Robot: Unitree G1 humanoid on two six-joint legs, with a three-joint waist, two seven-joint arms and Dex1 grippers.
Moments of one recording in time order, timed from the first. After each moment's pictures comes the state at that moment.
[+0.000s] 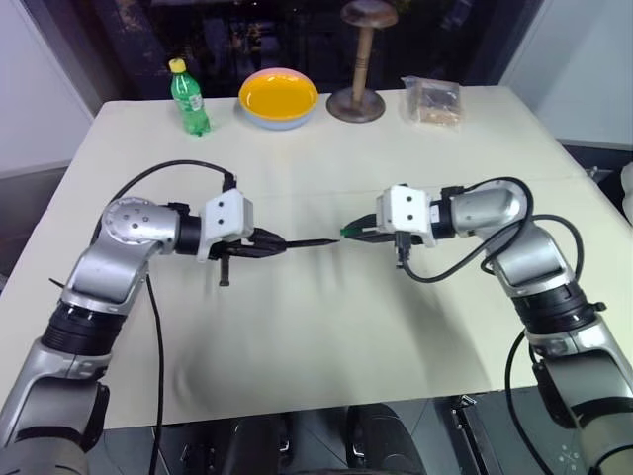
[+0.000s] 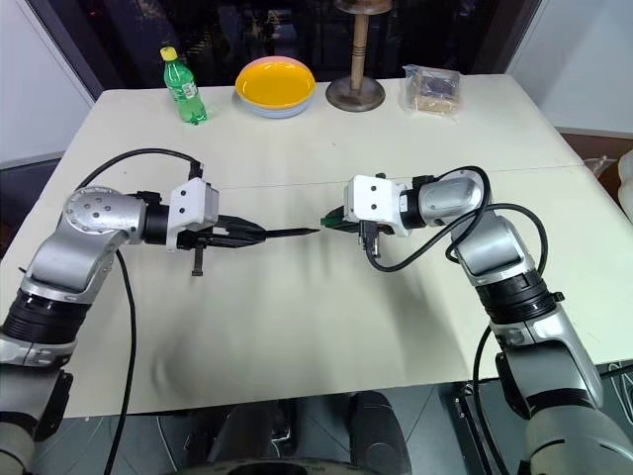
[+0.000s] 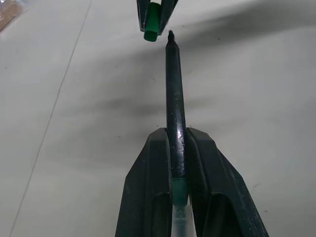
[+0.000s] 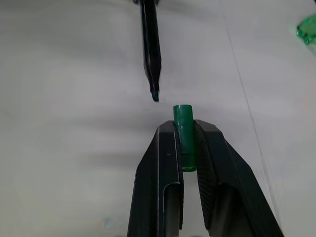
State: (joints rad) left arm -0.60 0.75 -0.14 -0.06 -0.25 0.26 -1.26; right arm -0.74 -0.66 0.25 0.02 0.05 0.16 1.20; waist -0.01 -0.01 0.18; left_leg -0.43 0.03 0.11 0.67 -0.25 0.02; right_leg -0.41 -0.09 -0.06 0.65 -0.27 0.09
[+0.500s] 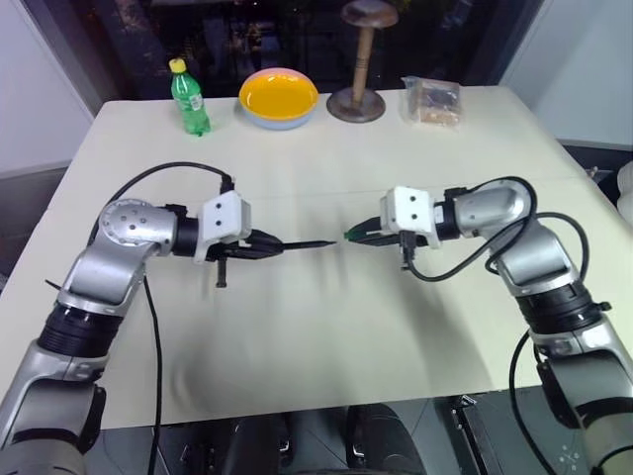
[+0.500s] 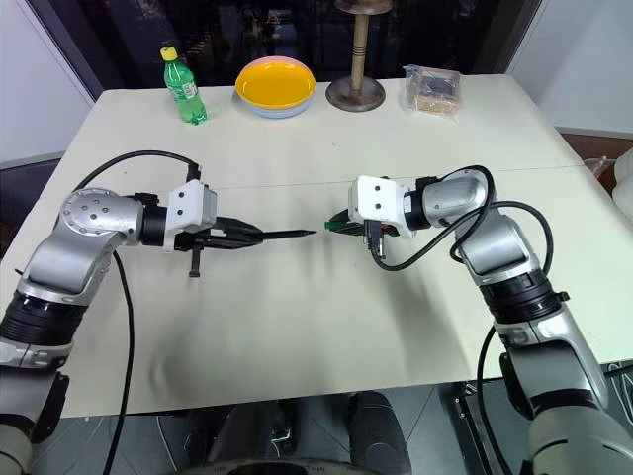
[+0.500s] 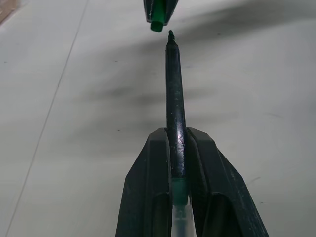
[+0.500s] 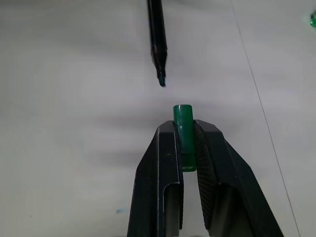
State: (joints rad) left arm -0.59 0.76 -0.14 -0.06 -0.25 0.26 -1.24; right arm -0.74 -0.68 0.25 0.00 0.09 0.21 1.24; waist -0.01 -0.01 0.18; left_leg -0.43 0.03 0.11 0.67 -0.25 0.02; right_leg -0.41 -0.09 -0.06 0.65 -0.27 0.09
